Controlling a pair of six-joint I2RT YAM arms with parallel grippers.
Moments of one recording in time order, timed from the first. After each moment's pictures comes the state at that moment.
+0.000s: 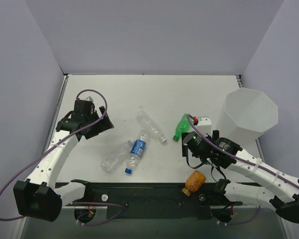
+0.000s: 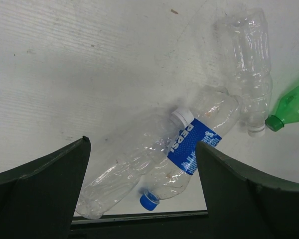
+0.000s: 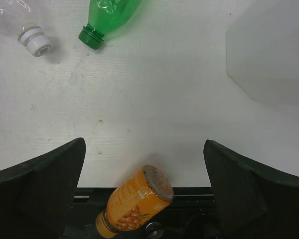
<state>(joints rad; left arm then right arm) -0.21 1.14 1.00 -0.77 0.03 -0.62 0.97 0.95 0.92 -1.05 0.64 0.72</state>
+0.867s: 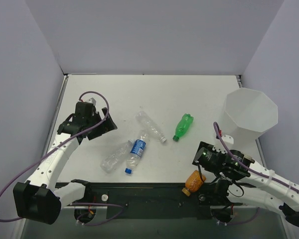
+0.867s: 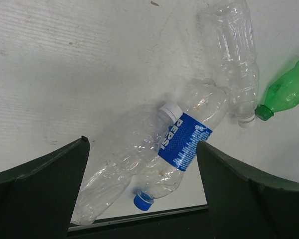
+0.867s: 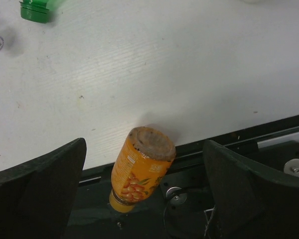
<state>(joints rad) -0.22 1.12 0.95 -0.70 0.09 -0.62 1.05 0.79 0.80 -1.33 0.64 1.26</state>
